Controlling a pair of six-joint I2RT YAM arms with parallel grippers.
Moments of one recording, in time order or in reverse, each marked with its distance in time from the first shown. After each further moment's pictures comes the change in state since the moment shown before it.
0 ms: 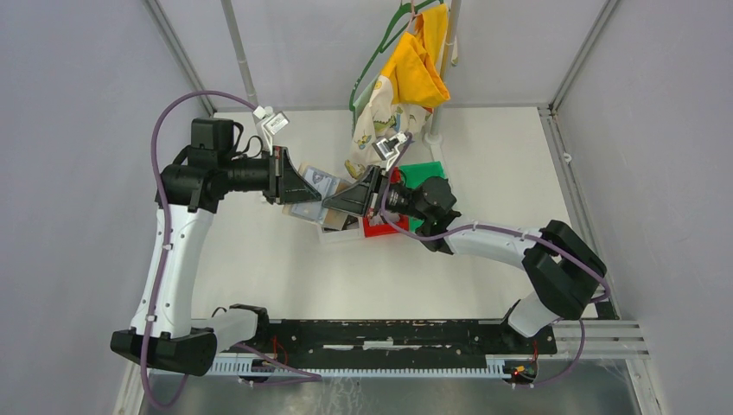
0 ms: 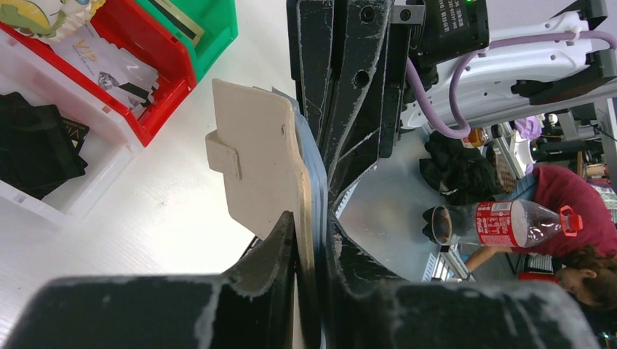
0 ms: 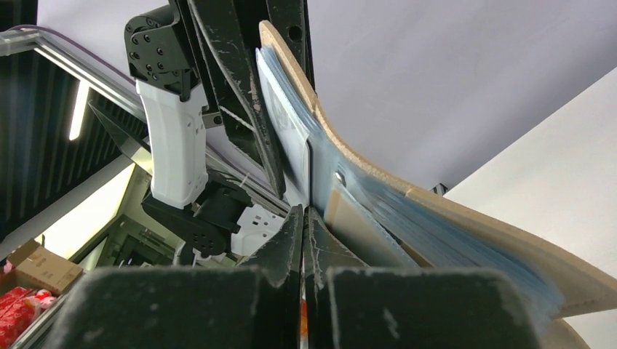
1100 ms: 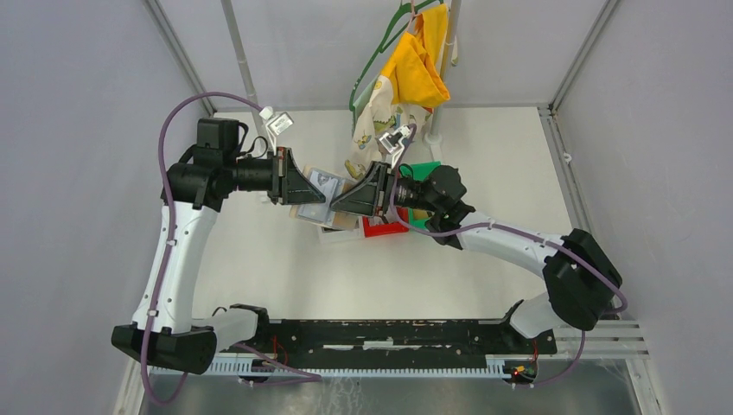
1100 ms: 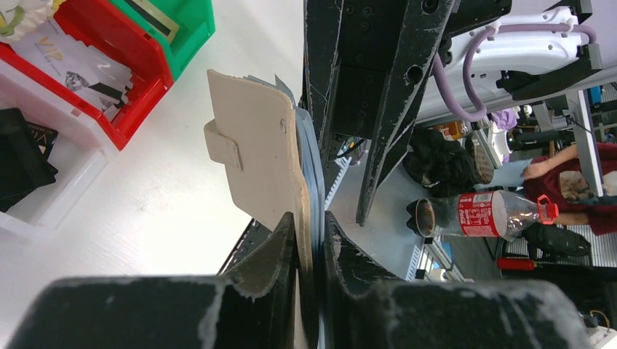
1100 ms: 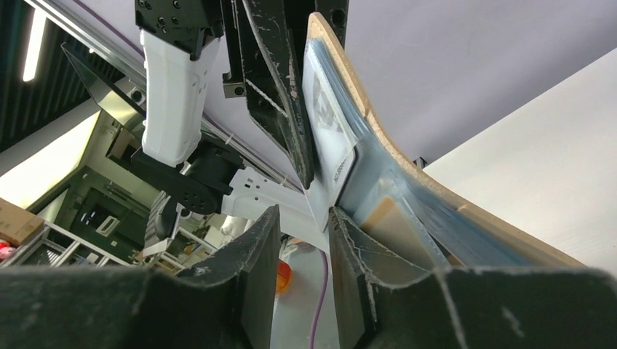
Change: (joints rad) left arm -0.012 0.007 -0.029 0.043 0.054 -0.013; right arm -0.046 -0.100 0.037 -0.176 -0.151 -0.129
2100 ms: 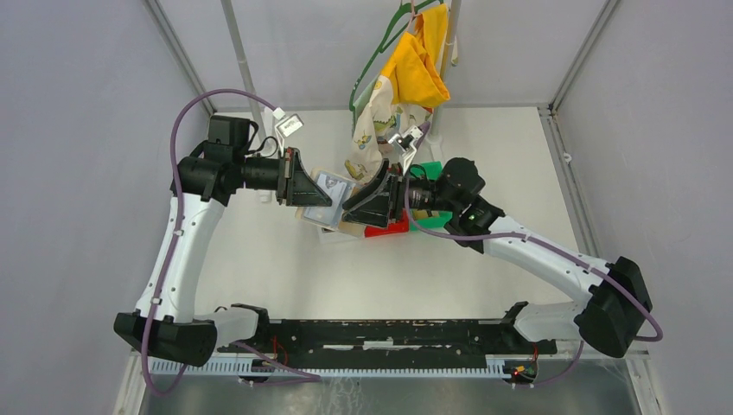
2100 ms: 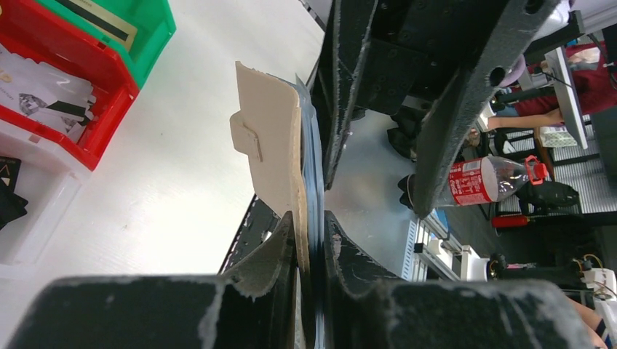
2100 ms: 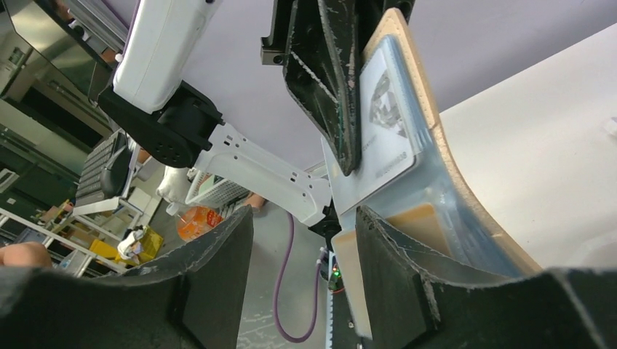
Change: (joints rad) left arm -0.027 0.047 0.006 -0.021 0.075 0.098; right arm -0.008 -0.201 0.048 -0.402 -0.044 -0.312
